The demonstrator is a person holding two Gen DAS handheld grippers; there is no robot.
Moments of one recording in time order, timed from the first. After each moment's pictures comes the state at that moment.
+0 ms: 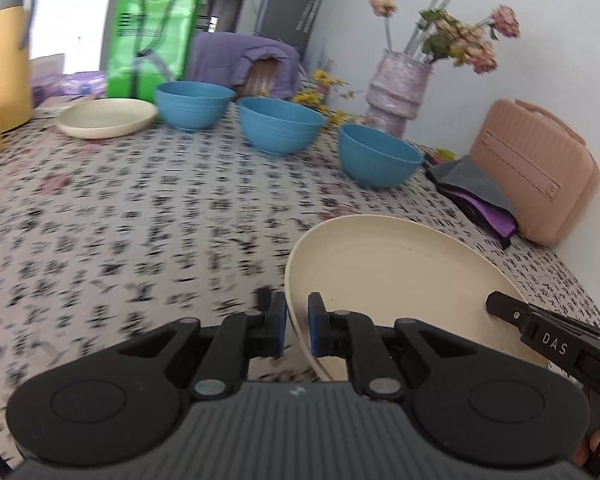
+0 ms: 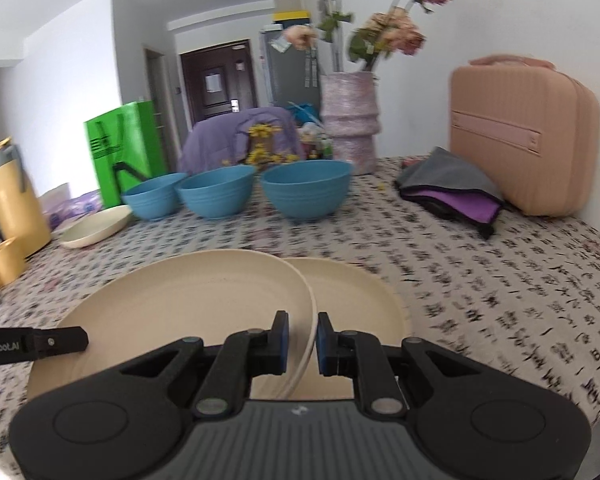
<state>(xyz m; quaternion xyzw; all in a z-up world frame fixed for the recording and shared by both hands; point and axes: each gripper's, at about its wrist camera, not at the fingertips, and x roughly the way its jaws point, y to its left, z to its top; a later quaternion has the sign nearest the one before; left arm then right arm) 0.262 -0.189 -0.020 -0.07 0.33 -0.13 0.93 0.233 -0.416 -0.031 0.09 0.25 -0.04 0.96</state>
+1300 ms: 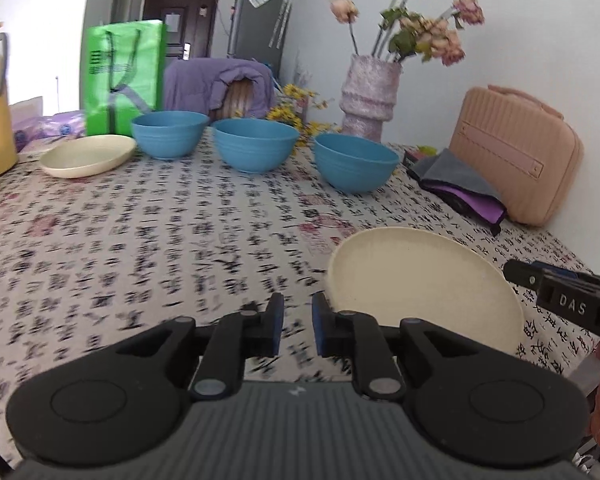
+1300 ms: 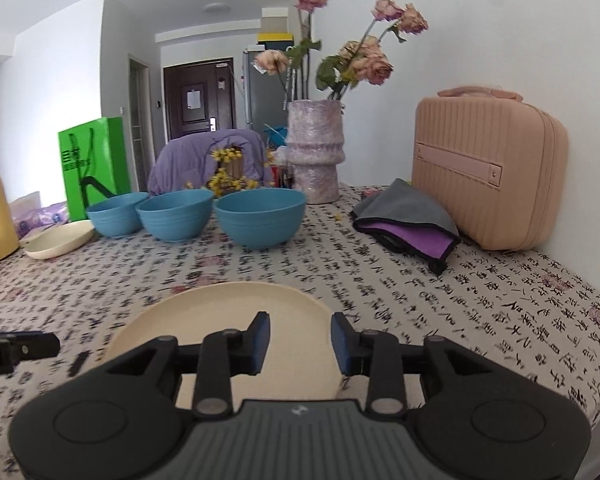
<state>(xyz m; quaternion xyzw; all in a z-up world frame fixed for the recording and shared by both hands) 0.241 -0.191 -0.013 -0.02 0.29 -0.15 0.95 0.214 -0.425 -0.018 0.06 0.22 -0.07 0.97</state>
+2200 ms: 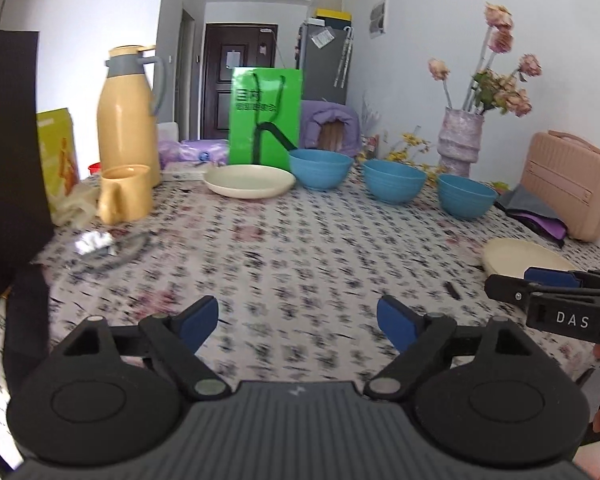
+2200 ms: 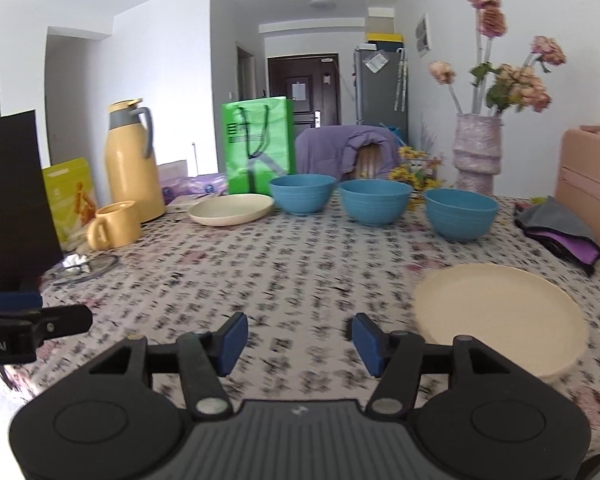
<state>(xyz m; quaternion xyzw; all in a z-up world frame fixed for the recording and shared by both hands) 0.156 0.026 0.014 -0.02 0.23 -0.07 0.97 0.178 -0.204 0.004 0.03 0.22 0.08 0.97</state>
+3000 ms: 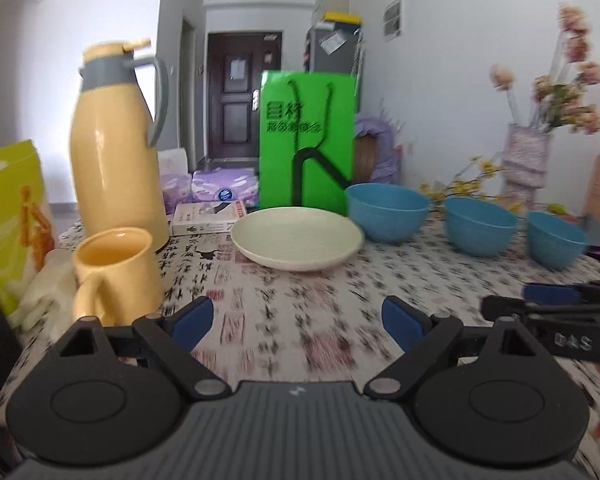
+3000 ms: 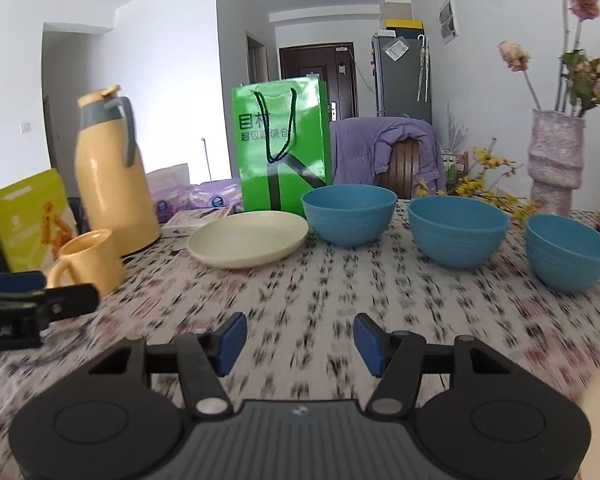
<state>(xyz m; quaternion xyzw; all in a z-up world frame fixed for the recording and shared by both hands) 0.389 0.079 0.017 0.01 0.23 -0.05 0.97 0.404 -0.135 -0.001 0.04 0.24 0.09 0.97</state>
